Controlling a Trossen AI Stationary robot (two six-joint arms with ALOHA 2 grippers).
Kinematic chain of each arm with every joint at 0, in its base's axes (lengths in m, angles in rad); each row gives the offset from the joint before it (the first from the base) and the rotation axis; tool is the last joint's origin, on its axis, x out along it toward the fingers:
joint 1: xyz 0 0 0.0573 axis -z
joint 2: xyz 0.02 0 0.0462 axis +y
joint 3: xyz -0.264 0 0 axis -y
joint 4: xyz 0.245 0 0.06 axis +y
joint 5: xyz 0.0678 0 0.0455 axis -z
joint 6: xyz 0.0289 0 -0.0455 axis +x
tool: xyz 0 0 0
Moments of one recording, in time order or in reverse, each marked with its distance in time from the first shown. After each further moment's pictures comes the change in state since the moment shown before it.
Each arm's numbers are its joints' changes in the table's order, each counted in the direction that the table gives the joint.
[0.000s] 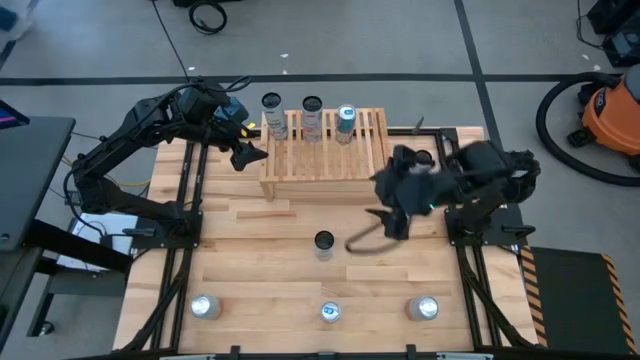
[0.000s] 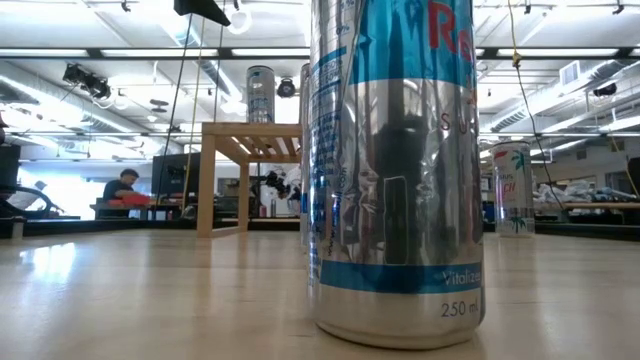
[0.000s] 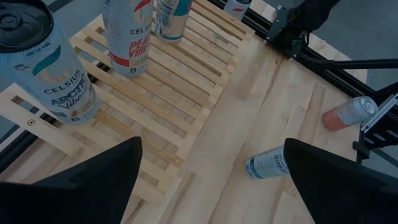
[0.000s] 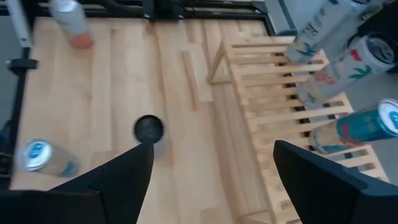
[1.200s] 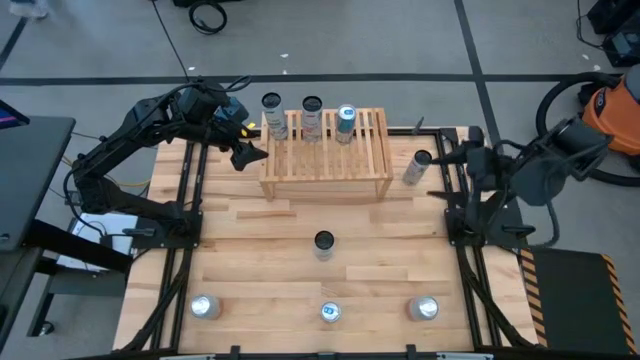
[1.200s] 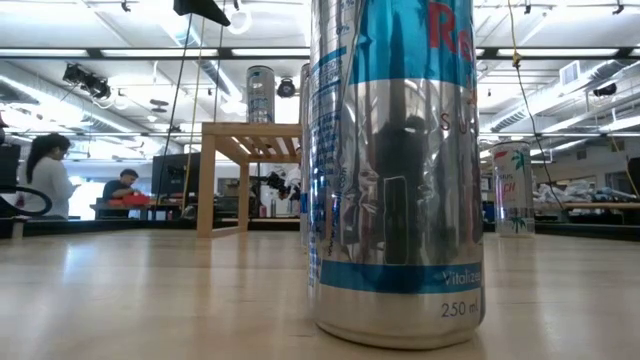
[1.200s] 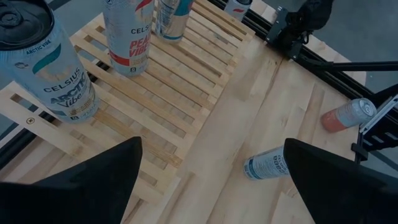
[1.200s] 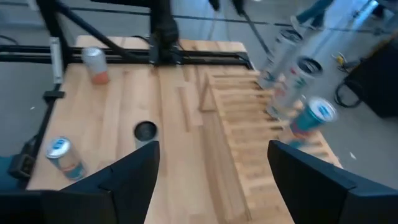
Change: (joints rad) left arm 0.000 0.000 0.000 -0.001 0.000 -0.012; right arm -0.301 -0.440 -0.298 0.000 0.271 0.119
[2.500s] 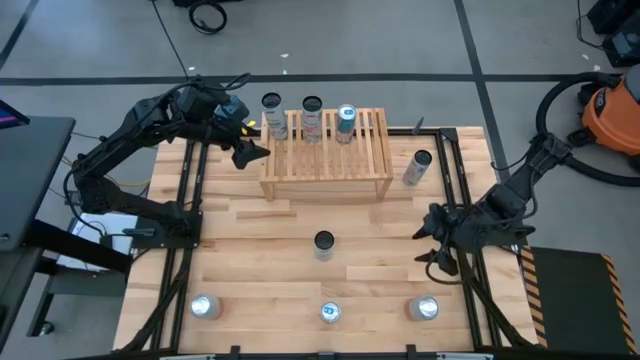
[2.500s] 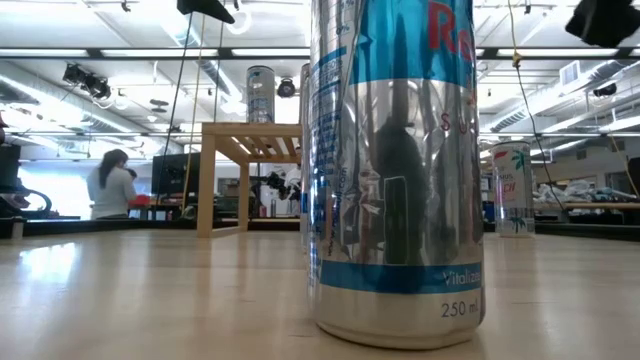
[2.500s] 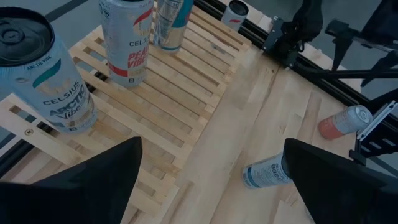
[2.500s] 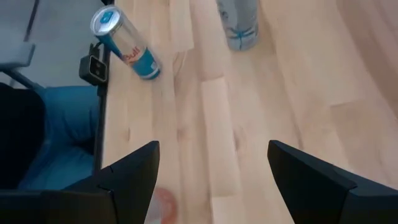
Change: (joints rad) left arm 0.000 0.000 0.000 -0.035 0.000 0.000; right arm -0.027 -0.402 -1.190 -0.706 -0.444 0.368
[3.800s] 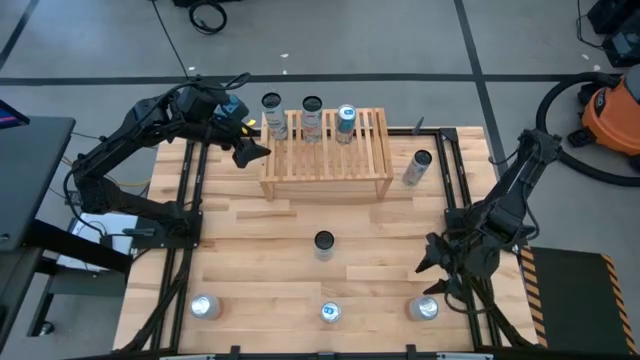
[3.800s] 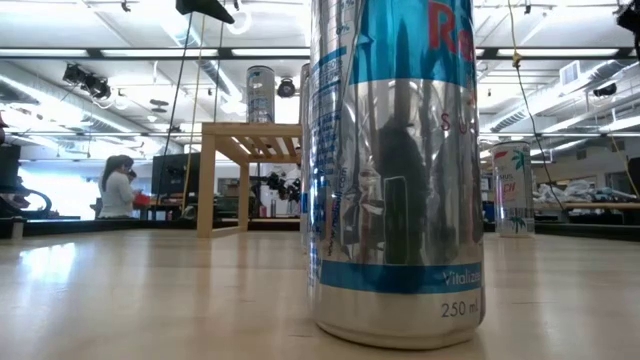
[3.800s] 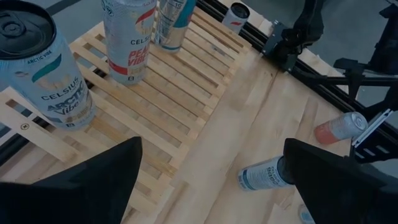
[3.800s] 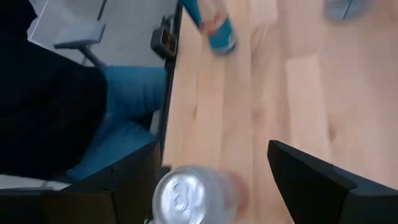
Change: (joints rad) left arm 0.000 0.000 0.000 -0.003 0.000 -0.035; right arm -0.200 0.065 -0.123 -0.300 -0.047 0.086
